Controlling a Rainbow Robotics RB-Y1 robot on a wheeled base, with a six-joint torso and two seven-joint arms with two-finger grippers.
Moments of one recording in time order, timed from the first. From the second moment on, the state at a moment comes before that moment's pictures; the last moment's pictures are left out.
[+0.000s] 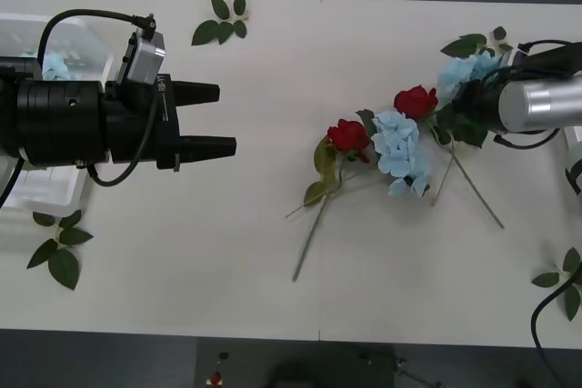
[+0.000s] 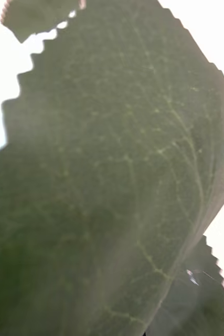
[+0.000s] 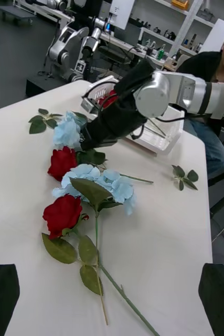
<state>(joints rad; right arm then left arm) -0.69 -0.56 0.16 -0.99 -0.53 0.80 1.01 -0.31 0.58 0.02 -1.83 1.72 1.21 -2.48</state>
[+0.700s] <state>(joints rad) -0.61 -0.75 -0.15 -1.19 -1.35 1.02 1.87 -0.31 0.58 0.02 -1.83 1.72 1.21 -2.48</state>
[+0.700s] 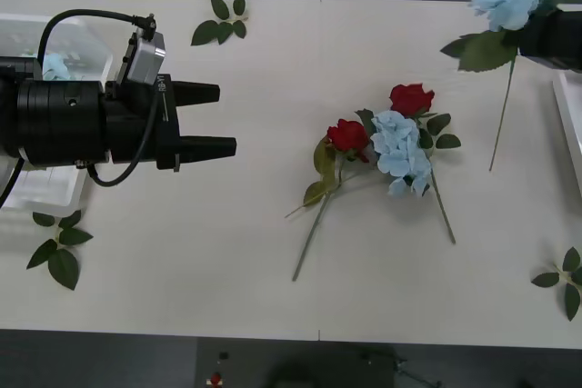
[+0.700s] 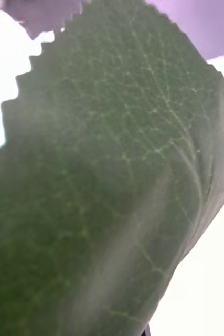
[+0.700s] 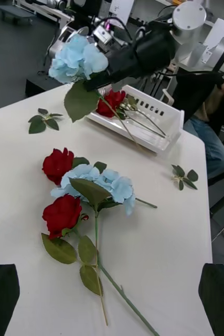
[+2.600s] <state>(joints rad) -0.54 -0.45 0.37 -1.68 -2.23 0.46 2.52 -0.43 0.47 -0.22 -1.60 1.80 0.95 -2.48</state>
